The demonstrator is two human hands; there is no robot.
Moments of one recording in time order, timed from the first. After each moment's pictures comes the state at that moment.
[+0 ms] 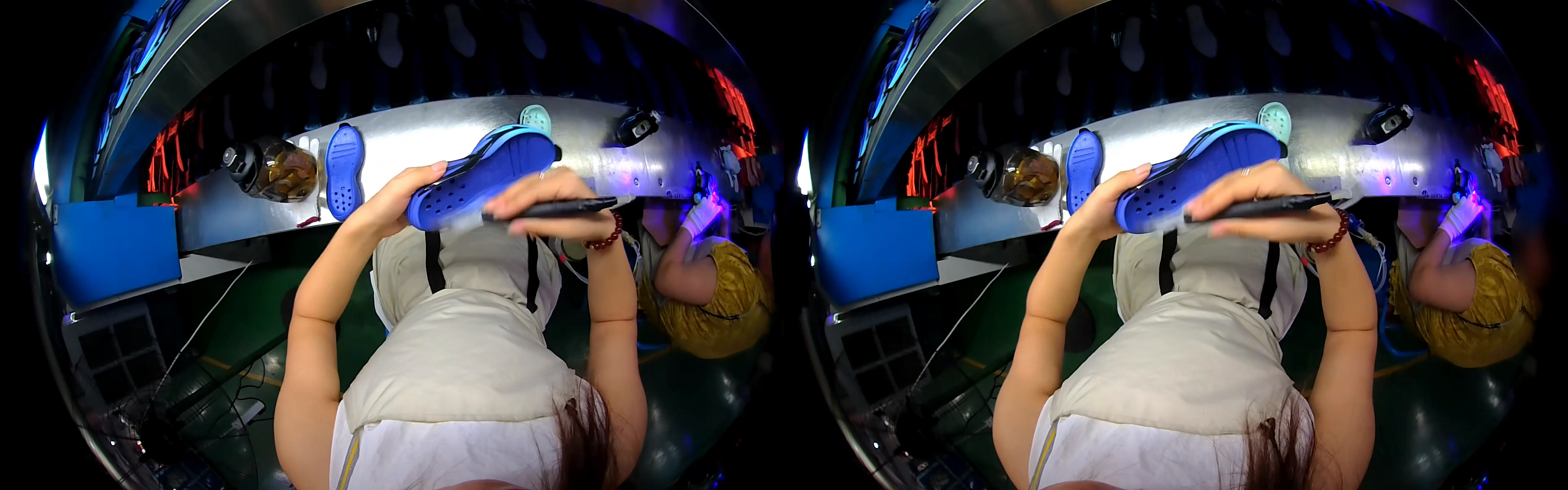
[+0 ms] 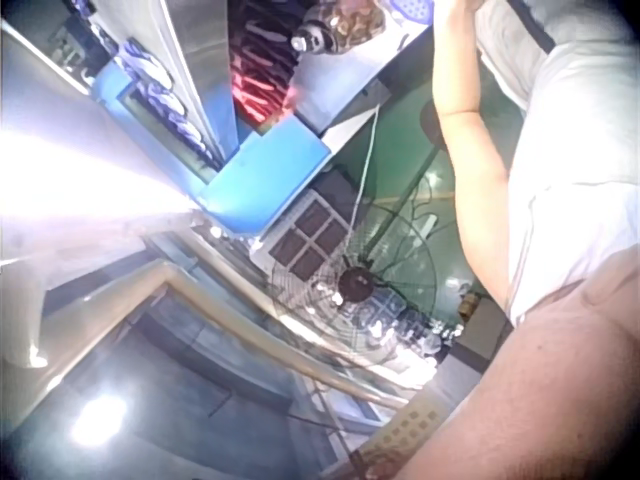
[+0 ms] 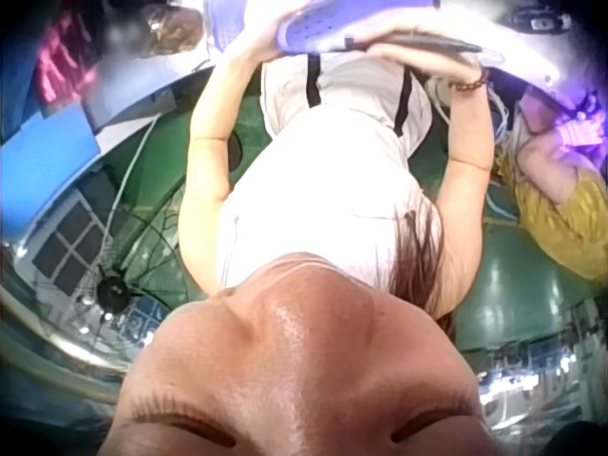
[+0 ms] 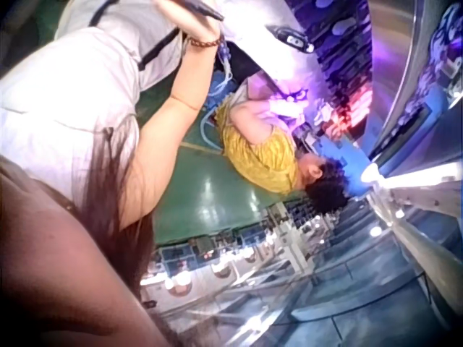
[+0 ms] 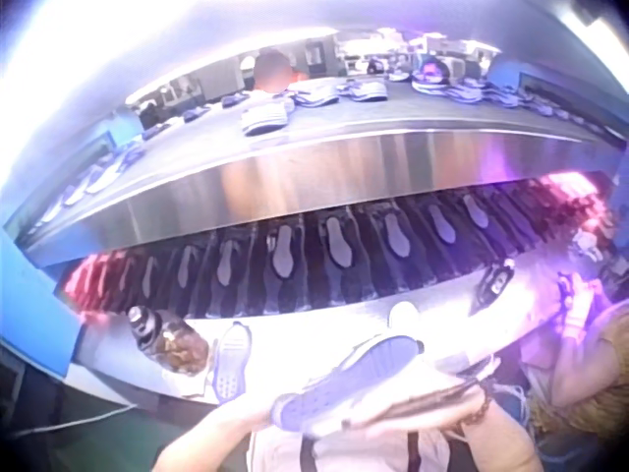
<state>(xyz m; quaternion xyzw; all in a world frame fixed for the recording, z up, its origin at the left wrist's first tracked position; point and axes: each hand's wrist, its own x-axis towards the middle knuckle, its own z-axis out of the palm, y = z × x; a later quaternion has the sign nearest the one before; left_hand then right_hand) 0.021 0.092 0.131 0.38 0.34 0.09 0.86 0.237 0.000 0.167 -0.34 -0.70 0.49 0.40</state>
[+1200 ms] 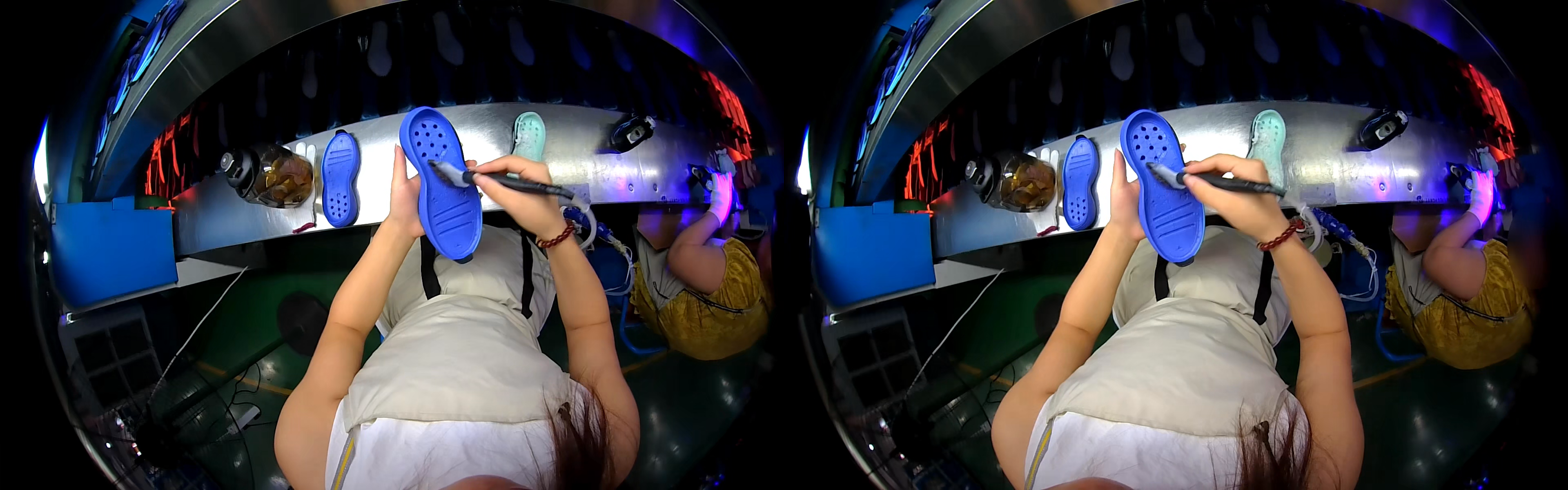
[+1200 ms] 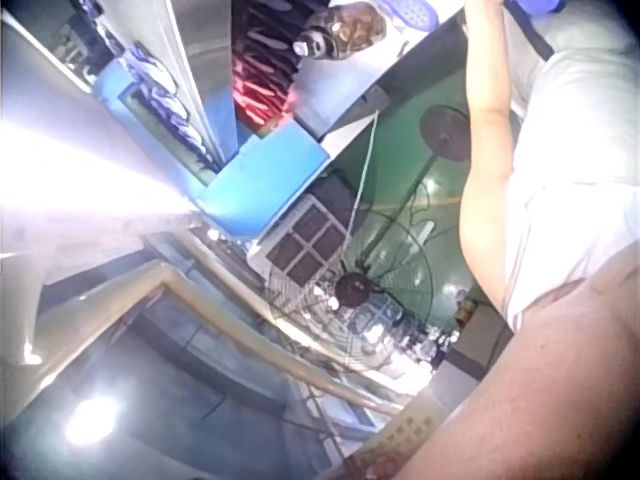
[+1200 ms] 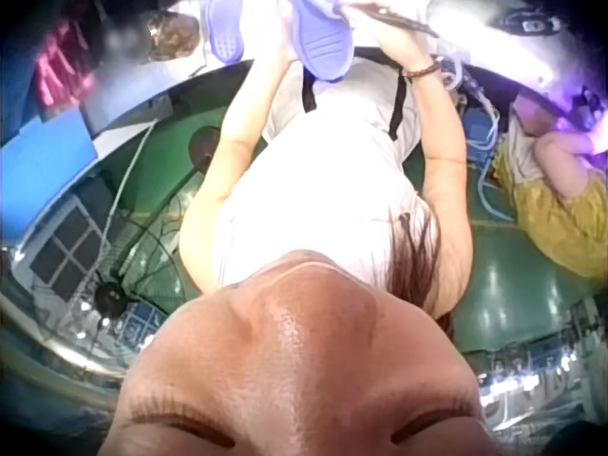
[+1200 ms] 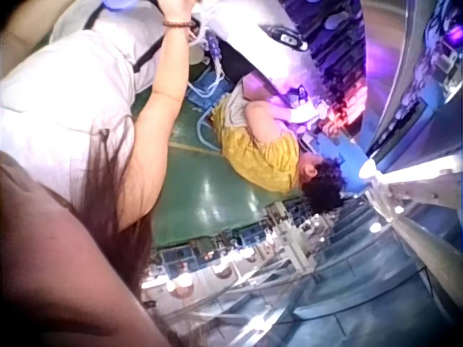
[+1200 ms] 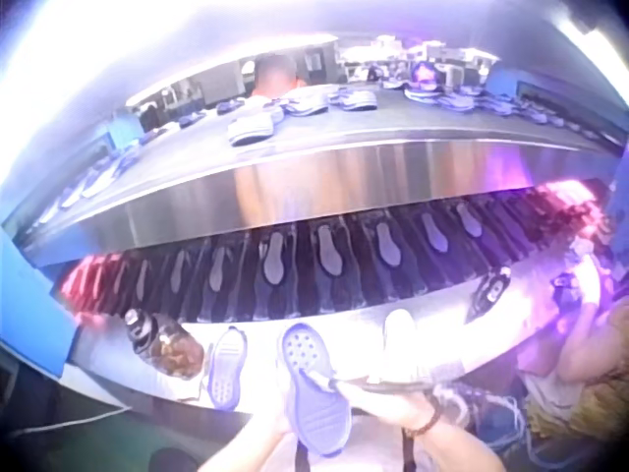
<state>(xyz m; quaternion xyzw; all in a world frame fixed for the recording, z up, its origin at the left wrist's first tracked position) 0.049 0.087 0.075 0.13 0.17 0.27 0.94 0.204 0.011 0.121 -0.55 -0.50 0.41 0.53</state>
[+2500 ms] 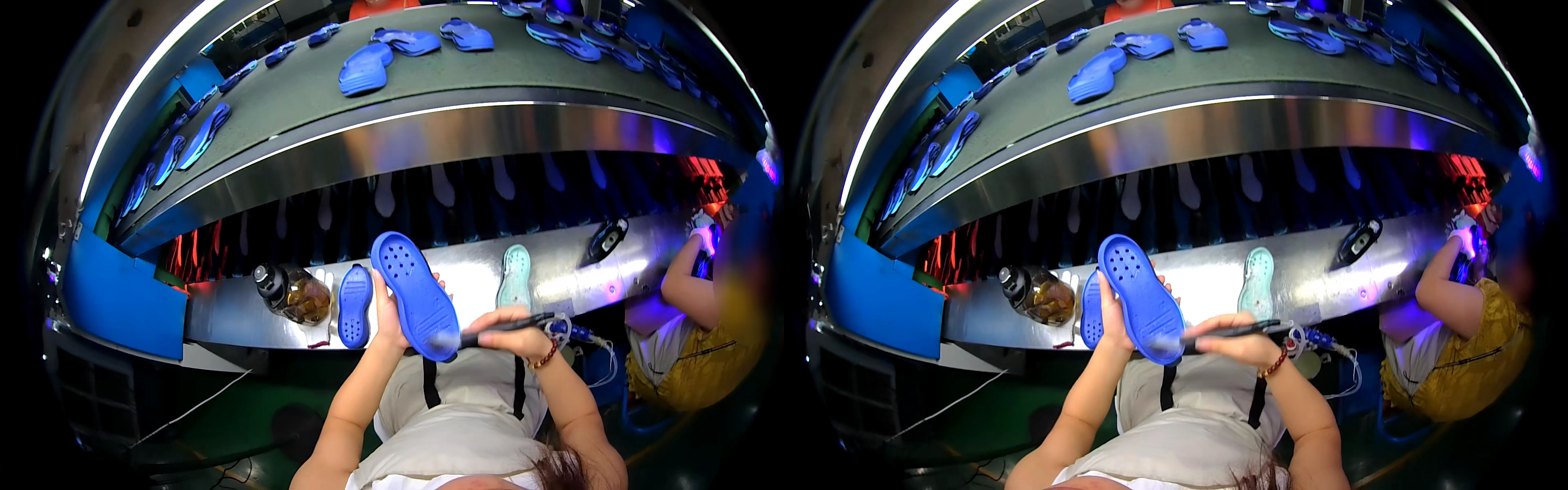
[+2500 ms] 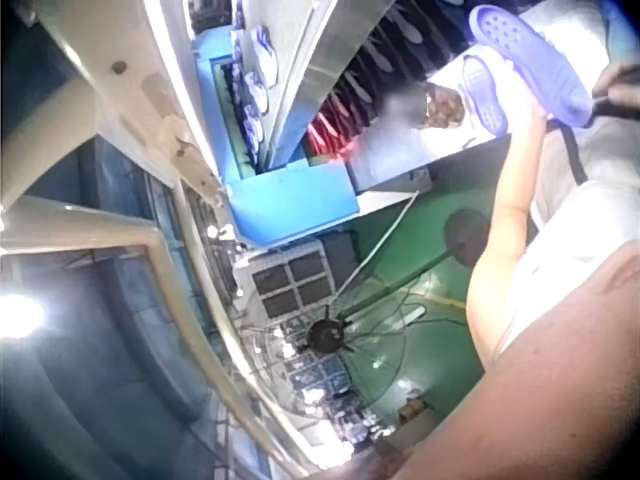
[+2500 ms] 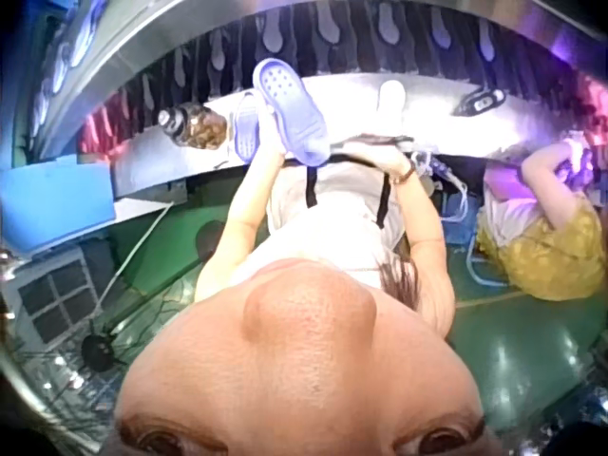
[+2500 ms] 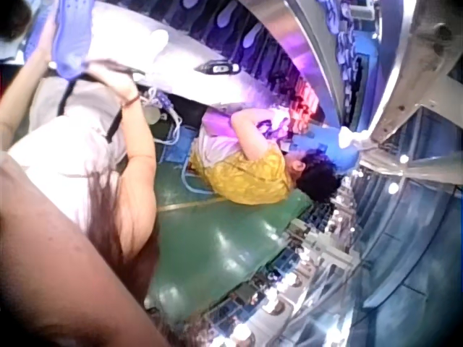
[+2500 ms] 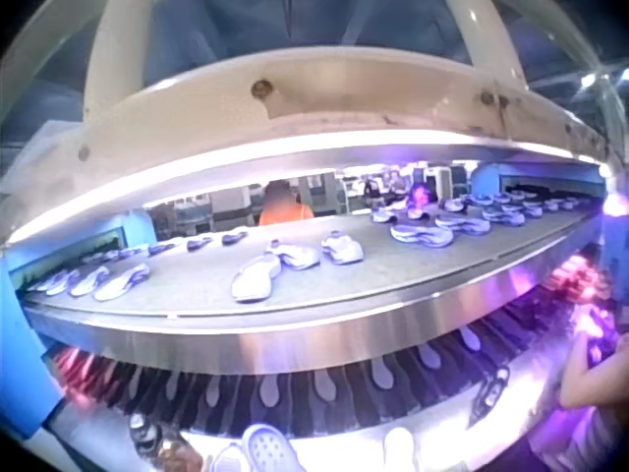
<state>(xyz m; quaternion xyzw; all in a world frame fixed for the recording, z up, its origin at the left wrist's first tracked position) 0.036 0.103 0.112 0.15 0.16 0.36 0.90 0.215 -0.014 0.137 -0.37 -0.45 0.63 0.51</state>
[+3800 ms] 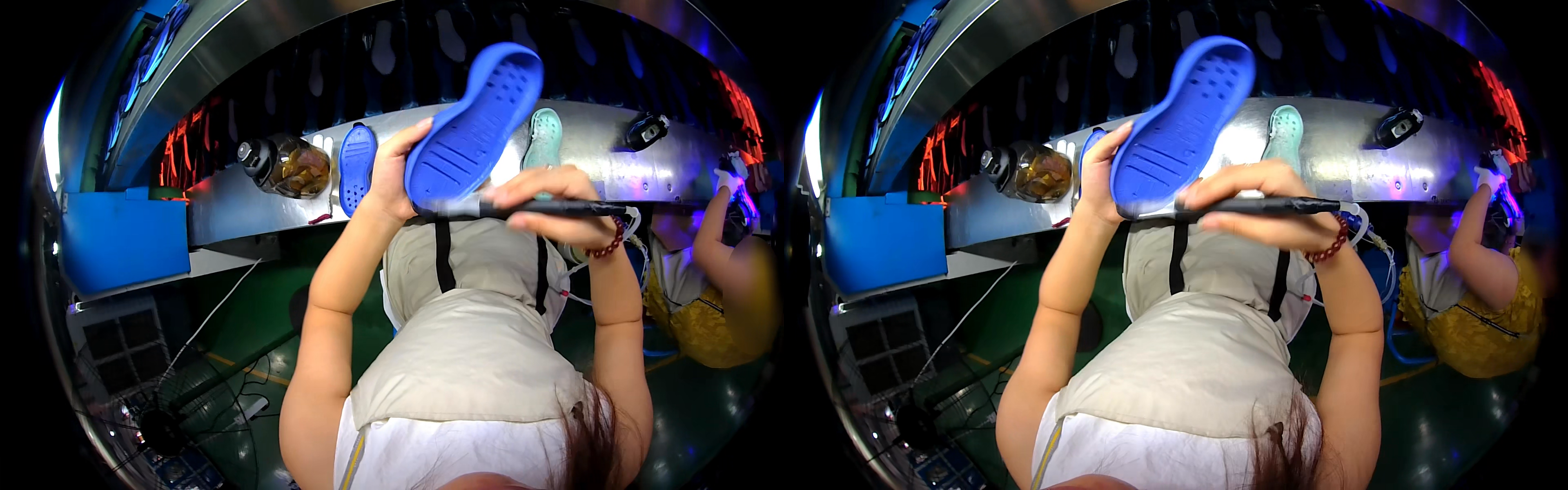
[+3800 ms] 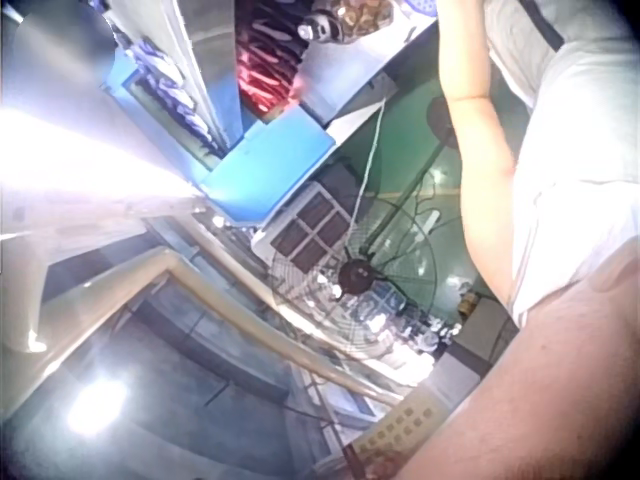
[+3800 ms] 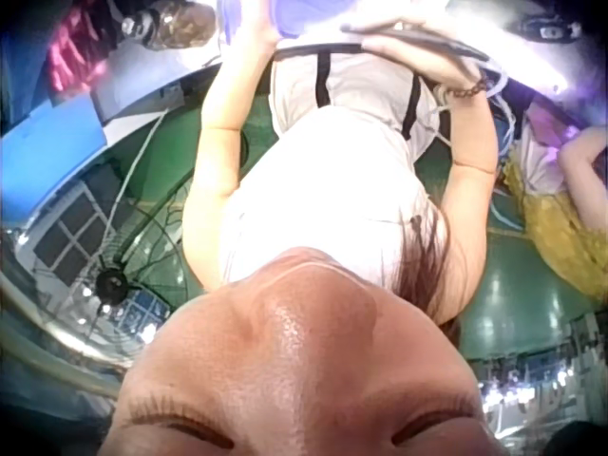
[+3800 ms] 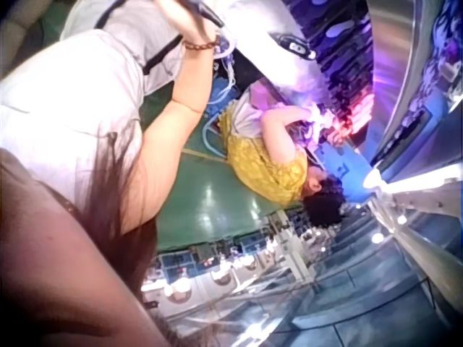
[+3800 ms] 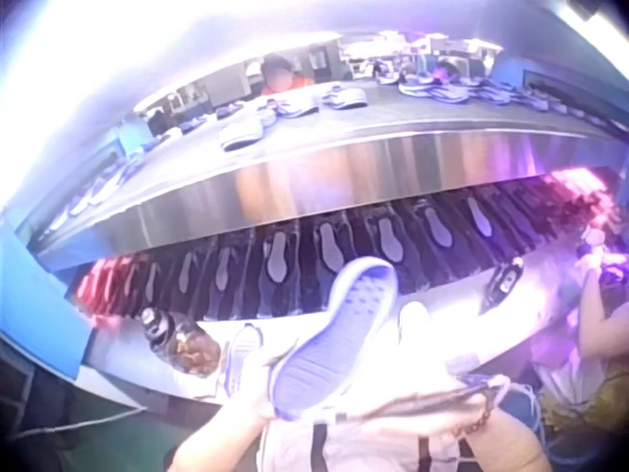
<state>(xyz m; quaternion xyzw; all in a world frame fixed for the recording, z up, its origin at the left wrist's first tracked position) 0.032 0.107 0.147 0.16 0.06 0.22 0.96 0.215 -0.005 0.178 -0.35 -0.65 0.47 0.48</state>
